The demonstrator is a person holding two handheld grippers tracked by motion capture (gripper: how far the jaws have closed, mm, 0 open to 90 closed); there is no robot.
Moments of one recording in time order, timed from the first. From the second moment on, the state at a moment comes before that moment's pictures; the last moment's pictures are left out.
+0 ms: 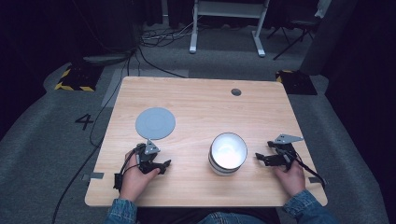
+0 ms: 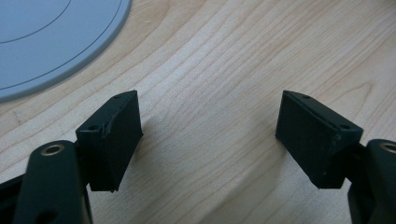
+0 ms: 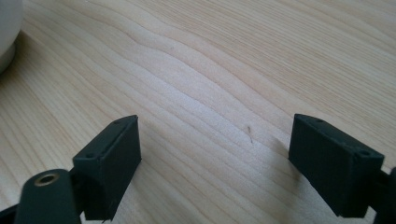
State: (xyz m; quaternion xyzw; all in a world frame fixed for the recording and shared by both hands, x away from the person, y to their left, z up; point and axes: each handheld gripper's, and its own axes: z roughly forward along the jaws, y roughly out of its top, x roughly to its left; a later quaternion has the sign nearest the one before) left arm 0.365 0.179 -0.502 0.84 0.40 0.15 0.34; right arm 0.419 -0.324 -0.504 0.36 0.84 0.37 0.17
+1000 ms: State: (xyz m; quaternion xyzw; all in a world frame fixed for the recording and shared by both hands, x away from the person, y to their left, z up) left arm 0.361 0.164 -0.446 0.84 0.40 0.13 0.35; right arm 0.419 -0.324 -0.504 0.37 0.84 0.37 0.17
